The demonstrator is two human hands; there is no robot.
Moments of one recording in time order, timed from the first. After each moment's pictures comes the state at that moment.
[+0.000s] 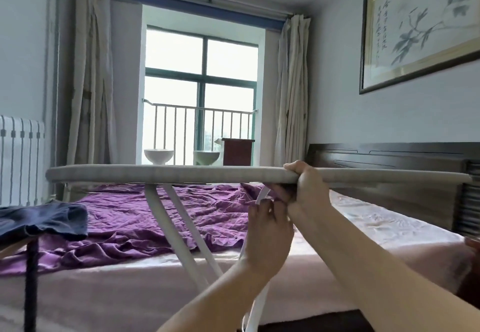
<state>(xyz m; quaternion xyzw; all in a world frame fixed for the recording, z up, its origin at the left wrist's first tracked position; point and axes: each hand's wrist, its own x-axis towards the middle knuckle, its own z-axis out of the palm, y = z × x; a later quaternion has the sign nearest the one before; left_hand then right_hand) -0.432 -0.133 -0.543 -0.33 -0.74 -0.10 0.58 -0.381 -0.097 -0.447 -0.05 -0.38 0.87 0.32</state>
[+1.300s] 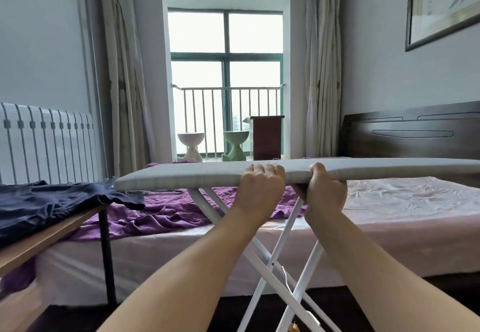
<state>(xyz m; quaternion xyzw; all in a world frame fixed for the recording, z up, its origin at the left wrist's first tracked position) -0.457 -0.239 -0.521 -0.31 -0.79 0.08 0.53 -0.411 -0.147 -0.514 -0.18 -0.38 0.81 0.41</state>
